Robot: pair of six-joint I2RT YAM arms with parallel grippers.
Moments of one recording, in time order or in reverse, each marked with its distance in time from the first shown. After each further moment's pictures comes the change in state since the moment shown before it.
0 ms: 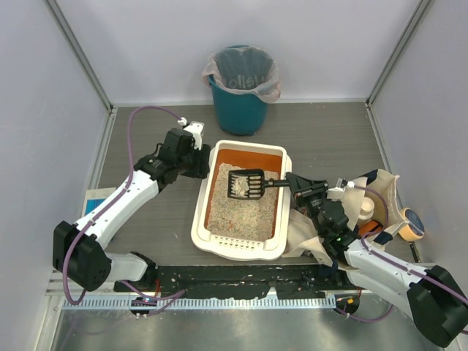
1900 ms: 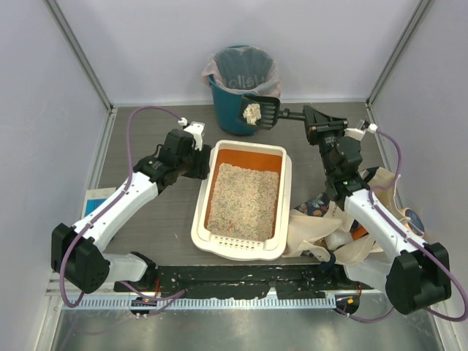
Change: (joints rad) left arm -0.021 -0.018 0.000 -0.007 -0.029 0.002; right arm -0.299 0.296 0.614 -0.152 -0.140 -0.003
